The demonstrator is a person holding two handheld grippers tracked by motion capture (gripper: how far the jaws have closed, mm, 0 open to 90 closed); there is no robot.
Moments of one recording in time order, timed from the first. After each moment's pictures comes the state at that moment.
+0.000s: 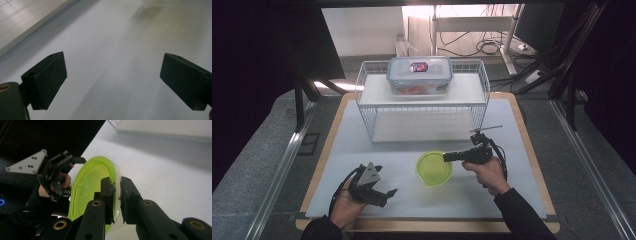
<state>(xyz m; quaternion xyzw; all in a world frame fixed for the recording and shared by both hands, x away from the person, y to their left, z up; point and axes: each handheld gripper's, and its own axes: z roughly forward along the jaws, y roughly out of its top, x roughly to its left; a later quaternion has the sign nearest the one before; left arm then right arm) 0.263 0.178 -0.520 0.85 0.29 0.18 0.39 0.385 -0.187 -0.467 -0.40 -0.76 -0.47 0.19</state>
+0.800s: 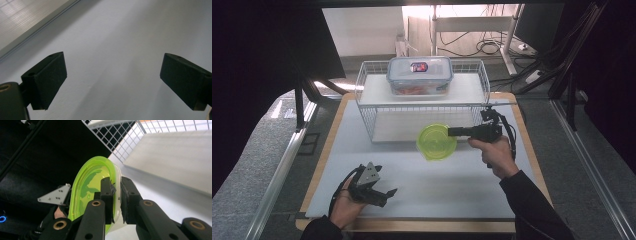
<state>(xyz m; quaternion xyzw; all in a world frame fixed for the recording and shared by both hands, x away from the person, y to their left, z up) 0.263 0.178 -0.520 0.85 0.29 0.18 0.39 0.399 -0.192 -0.388 -0.40 -0.73 -0.52 0.15</state>
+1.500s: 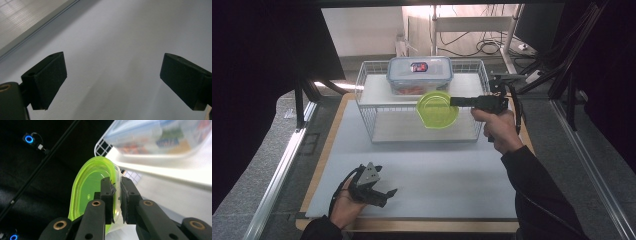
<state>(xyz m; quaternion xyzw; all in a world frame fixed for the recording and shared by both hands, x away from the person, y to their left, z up) 0.263 0.178 -0.520 0.85 0.29 0.18 0.40 0.429 -0.192 -0.321 -0.41 -0.69 -0.57 0.15</state>
